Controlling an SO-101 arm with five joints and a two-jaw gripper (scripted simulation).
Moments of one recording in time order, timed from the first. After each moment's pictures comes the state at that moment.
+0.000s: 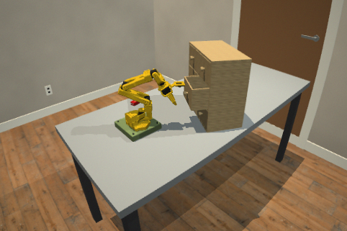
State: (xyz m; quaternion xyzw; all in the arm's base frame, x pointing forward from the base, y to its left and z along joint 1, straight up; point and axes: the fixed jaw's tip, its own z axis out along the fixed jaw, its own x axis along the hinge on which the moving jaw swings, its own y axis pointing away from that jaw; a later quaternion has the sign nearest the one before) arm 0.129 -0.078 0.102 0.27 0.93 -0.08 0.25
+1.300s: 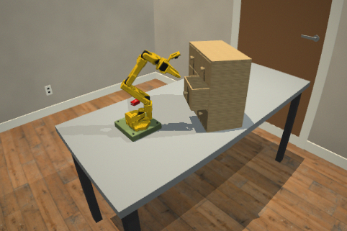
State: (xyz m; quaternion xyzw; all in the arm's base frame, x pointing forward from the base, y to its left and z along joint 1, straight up) arm 0.139 -0.092 0.231 0.26 0.85 -0.15 0.44
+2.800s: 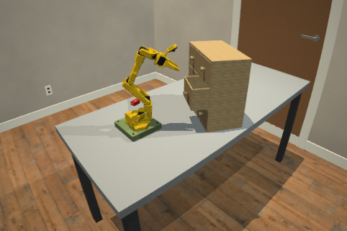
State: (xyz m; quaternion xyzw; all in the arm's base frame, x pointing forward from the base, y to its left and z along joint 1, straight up) arm 0.136 -0.091 0.263 0.26 0.82 -0.17 0.48
